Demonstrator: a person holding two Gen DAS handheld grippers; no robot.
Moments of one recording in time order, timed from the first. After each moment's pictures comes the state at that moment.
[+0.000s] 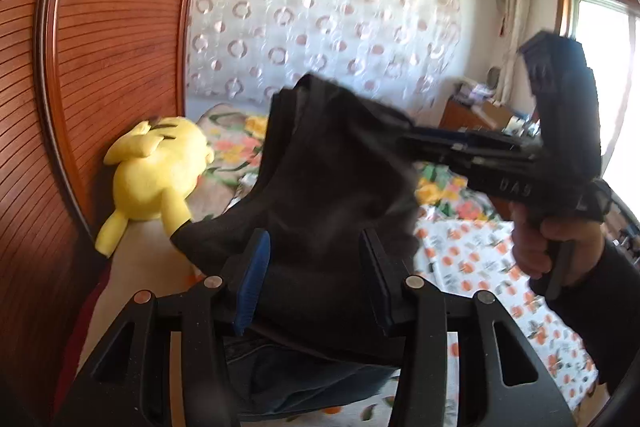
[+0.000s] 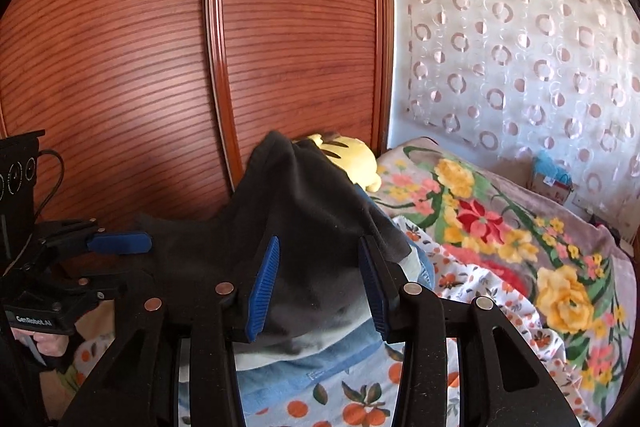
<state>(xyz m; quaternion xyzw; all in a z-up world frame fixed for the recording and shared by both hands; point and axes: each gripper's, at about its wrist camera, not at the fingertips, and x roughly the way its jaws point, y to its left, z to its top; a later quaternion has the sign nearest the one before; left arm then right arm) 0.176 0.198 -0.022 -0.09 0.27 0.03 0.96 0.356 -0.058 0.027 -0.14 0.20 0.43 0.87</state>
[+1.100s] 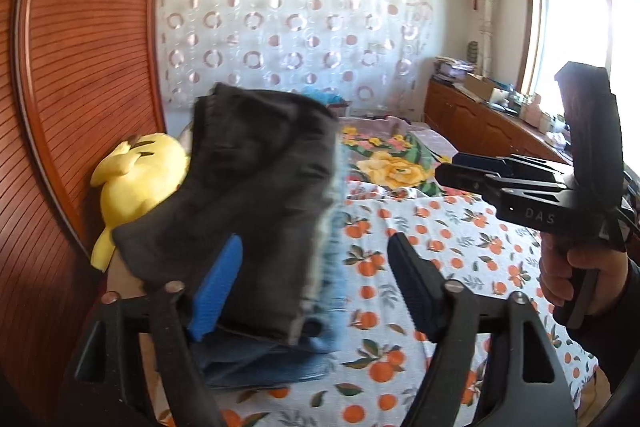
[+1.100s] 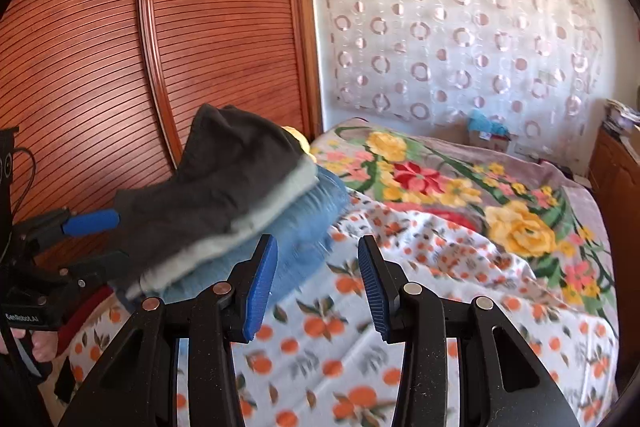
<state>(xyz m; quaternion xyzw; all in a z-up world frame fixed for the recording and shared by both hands) 0.161 0.119 -0.008 -0.03 0.27 0.00 0.96 0.262 -0.131 0.014 -0.07 0.22 0.32 0.92</state>
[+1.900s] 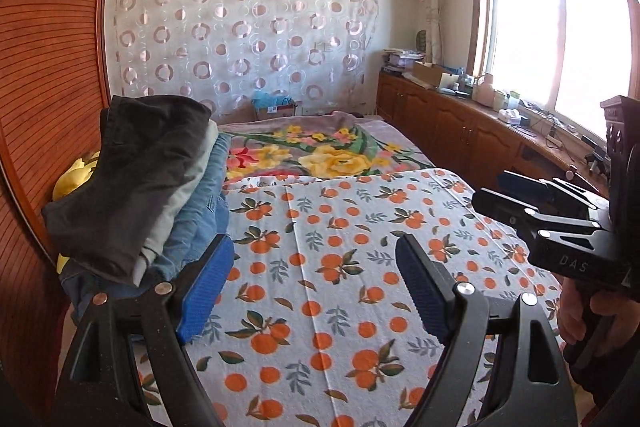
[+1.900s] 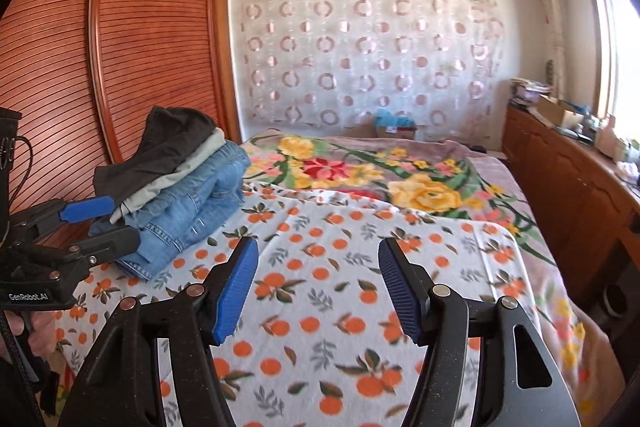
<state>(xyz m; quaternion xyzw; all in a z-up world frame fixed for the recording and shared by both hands) 0.114 0.014 -0.007 0.00 0.26 -0.06 0.96 0.087 -0.194 0.014 -0.03 0.19 0.17 0.97</state>
